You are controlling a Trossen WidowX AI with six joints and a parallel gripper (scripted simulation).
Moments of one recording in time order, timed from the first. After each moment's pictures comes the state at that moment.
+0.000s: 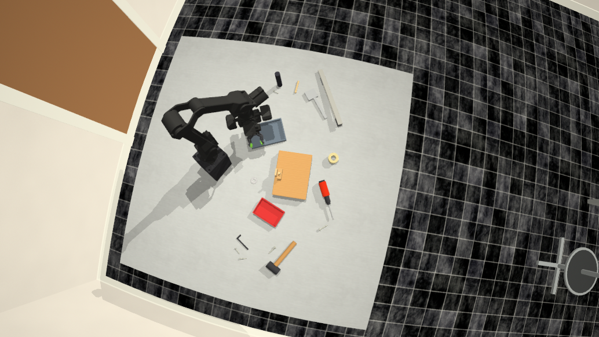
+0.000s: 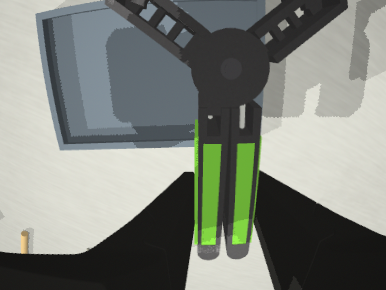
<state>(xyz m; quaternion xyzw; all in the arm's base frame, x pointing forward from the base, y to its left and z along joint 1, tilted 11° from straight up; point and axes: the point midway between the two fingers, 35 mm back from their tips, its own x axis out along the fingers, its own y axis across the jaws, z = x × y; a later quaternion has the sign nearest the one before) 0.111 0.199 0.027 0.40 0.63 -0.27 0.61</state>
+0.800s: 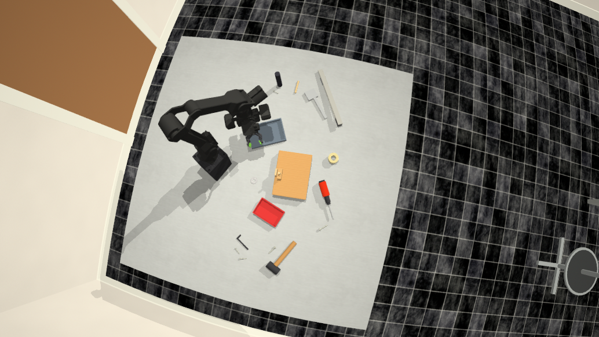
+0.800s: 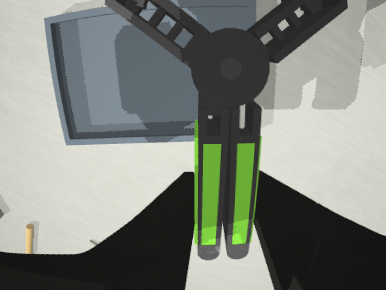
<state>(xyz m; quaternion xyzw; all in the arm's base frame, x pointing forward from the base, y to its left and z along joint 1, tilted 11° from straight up) 0.109 0.194 0.041 0.40 0.63 -0.27 0.61</state>
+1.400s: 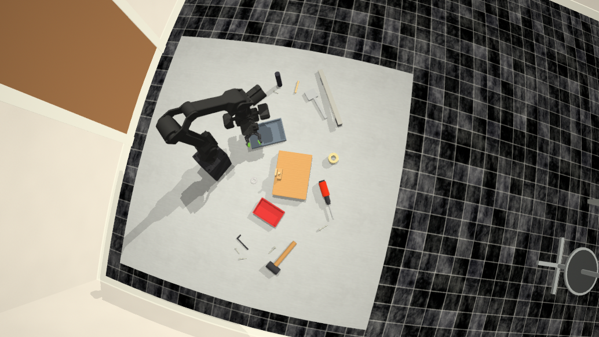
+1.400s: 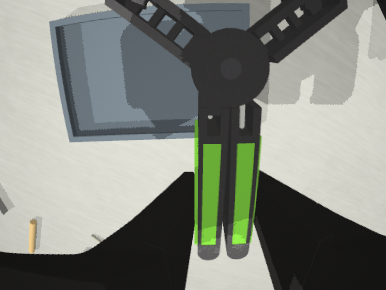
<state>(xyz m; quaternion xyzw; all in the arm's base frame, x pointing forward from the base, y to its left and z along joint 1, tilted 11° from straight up) 0.107 0.190 0.051 0.40 0.63 -0.27 0.61</state>
